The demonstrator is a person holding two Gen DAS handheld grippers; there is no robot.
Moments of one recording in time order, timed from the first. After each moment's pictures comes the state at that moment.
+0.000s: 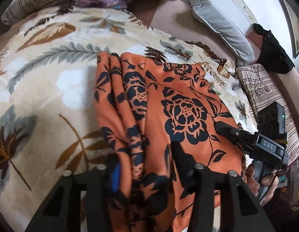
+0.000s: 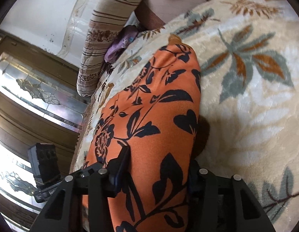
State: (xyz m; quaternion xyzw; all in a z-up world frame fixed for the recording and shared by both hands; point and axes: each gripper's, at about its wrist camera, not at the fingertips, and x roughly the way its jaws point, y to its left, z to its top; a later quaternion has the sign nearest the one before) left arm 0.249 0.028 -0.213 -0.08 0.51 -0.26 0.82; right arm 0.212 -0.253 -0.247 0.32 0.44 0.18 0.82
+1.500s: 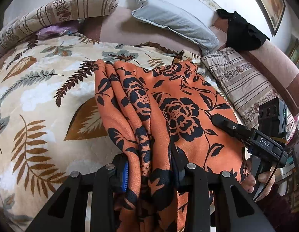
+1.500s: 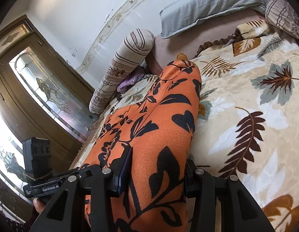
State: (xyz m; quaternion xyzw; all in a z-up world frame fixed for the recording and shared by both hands) left arm 0.126 -0.091 -0.151 -0.03 0.45 -0.31 0.84; right arm 0.082 -0.375 -0.184 0.29 0.32 0.17 0.89
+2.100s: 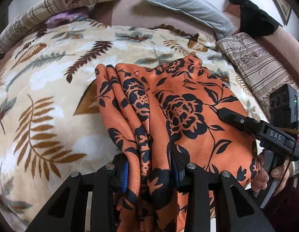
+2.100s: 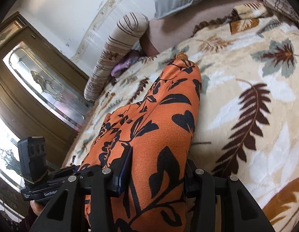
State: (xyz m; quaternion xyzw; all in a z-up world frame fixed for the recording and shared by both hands) left arm 0.119 -0.084 -0.187 0.01 0.48 -0.26 0.84; right arm 0.086 -0.358 -0.228 0.28 0.38 0.17 0.87
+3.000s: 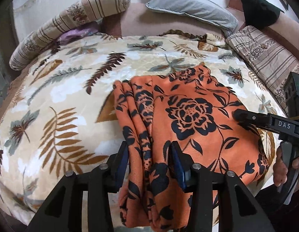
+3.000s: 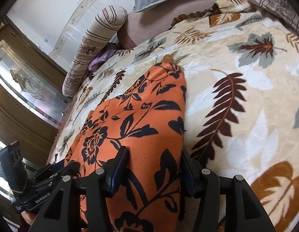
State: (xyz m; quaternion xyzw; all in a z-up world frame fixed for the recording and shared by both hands) left arm 0.106 -0.086 -0.160 0.08 0.44 -0.20 0.87; right arm 0.078 -0.367 -0.219 0.26 0.42 0.09 0.86
